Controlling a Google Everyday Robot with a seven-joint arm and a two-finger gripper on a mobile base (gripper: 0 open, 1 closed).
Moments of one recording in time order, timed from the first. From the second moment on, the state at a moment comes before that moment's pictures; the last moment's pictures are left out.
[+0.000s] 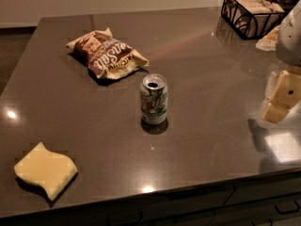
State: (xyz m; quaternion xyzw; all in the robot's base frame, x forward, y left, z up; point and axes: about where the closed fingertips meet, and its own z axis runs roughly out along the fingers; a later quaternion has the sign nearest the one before) arm 0.438 -0.217 0.976 -0.60 0.78 -0.03 0.16
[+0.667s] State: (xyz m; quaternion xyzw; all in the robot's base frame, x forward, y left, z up) arm 0.448 -0.204 0.975 -0.60 0.78 -0.03 0.18
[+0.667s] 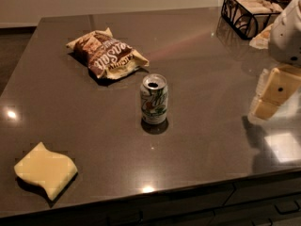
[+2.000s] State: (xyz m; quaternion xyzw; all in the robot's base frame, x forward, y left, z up) arm 0.491 -0.088 0.923 -0.64 0.74 0.05 0.21
